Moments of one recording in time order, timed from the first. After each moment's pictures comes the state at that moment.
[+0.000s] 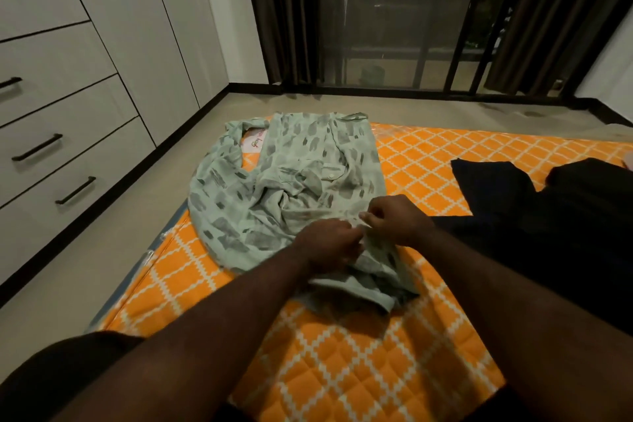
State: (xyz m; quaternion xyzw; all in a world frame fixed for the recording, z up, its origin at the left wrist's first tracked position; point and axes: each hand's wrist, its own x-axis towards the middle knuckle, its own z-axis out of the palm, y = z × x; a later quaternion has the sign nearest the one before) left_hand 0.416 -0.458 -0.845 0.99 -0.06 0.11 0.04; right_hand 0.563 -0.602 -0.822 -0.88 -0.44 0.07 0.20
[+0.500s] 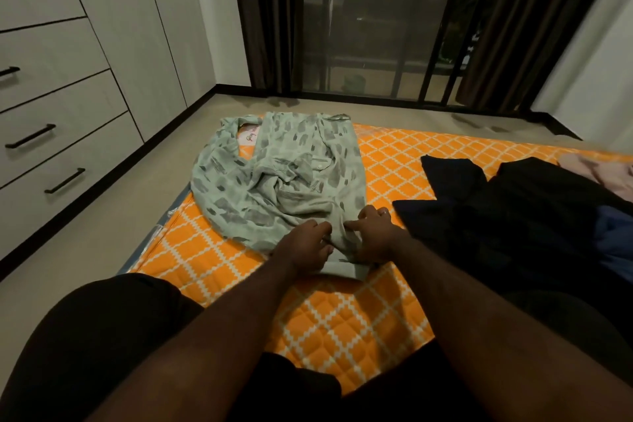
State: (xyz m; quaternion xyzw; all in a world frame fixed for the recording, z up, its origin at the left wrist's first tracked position) left_hand 0.347 -0.490 -0.861 0.97 0.12 0.07 0.20; right_hand 0.467 -0.649 -0.807 -0.89 -0.43 0.14 -0.04
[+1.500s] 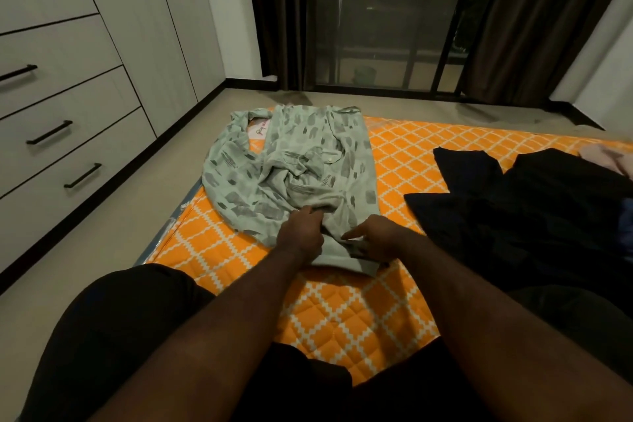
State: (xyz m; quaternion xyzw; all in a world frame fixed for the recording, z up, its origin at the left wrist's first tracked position) left_hand 0.348 -0.472 -0.862 0.96 0.23 0.05 0.13; right_hand 0.452 -0.638 -0.807 -0.87 -0.44 0.22 0.04
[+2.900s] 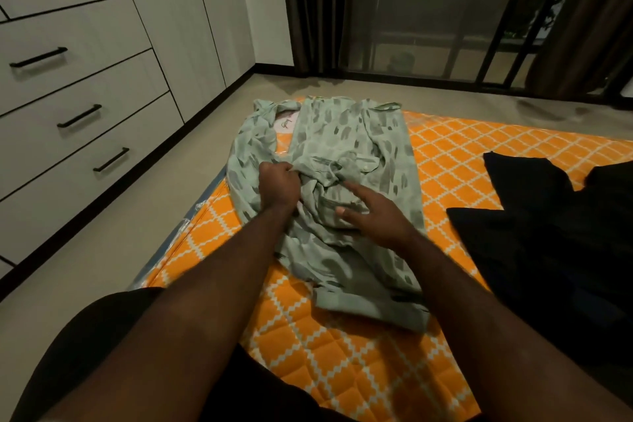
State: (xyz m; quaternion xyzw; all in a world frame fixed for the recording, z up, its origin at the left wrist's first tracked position) left_hand 0.393 -0.344 -0.843 0.78 0.45 0.33 0.27; right_hand 0.464 -0.561 -0.805 -0.79 -0.40 0.22 0.41
